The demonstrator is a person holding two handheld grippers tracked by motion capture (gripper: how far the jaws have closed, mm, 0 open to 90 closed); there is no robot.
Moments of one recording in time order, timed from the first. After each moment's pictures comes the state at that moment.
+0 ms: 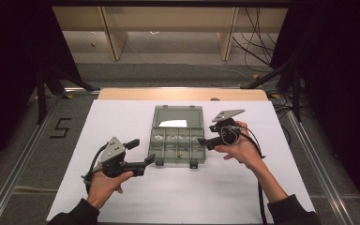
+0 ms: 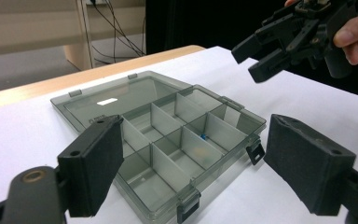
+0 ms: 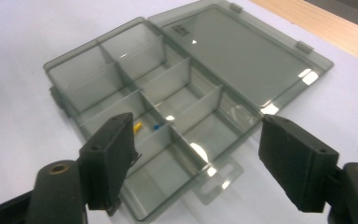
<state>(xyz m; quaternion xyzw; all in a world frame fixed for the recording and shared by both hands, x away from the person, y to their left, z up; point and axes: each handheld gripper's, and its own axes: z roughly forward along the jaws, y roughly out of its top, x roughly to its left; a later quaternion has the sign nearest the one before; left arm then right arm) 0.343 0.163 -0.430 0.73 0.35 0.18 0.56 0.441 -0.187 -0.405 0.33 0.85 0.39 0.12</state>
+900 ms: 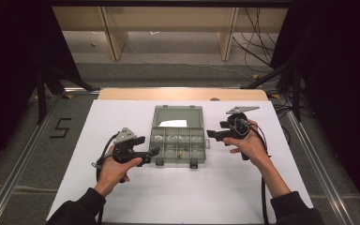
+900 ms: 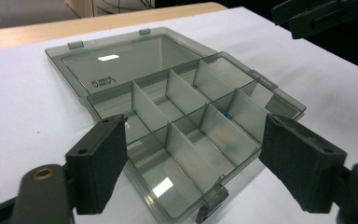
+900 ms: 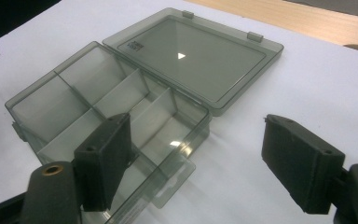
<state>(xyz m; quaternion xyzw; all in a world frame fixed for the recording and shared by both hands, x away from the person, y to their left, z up) 0.389 0.149 -0.442 0.75 0.41 0.13 0.50 0.462 -0.219 -0.416 0.41 0.81 0.42 0.10</state>
